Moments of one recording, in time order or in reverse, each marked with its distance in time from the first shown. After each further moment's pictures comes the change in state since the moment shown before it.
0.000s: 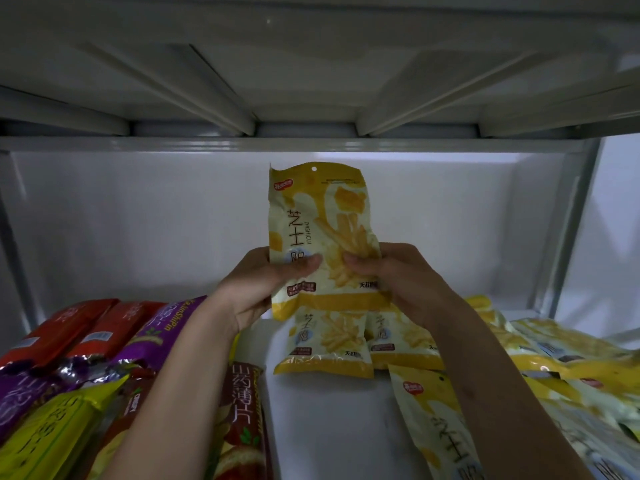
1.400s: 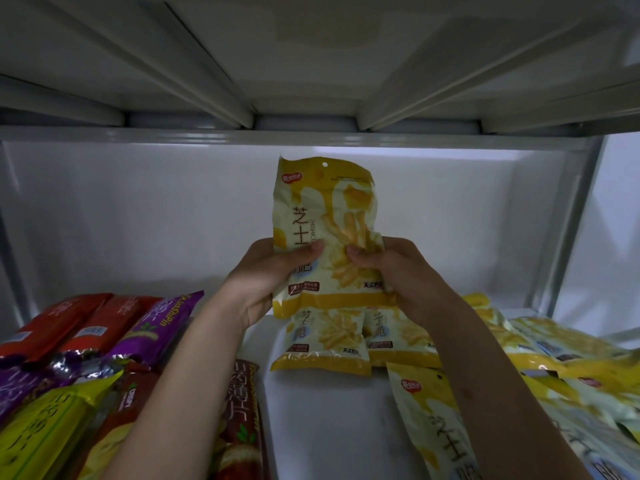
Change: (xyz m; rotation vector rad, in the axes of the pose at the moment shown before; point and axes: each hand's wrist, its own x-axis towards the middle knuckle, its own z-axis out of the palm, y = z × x) left_hand -0.001 0.005 0.017 -0.103 0.060 -0.013; right_hand 0.000 -0.001 0.002 0.023 0.011 0.009
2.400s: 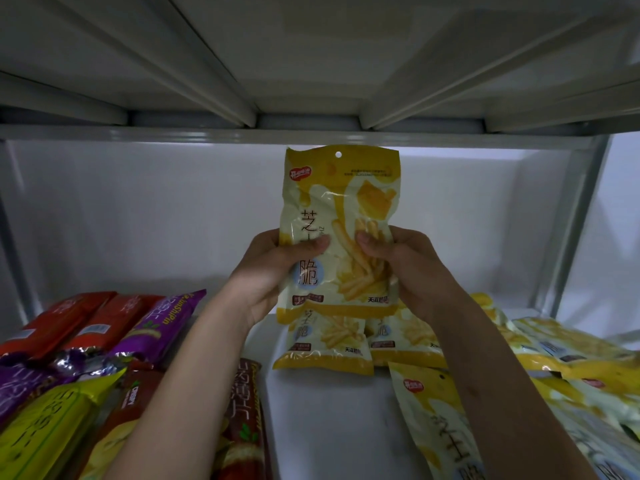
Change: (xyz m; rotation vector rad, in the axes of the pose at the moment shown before) left_hand 0.002 0.000 0.003 -0.014 -0.009 0.093; right_hand 0.003 -0.002 -0.003 0.120 0.056 -0.098
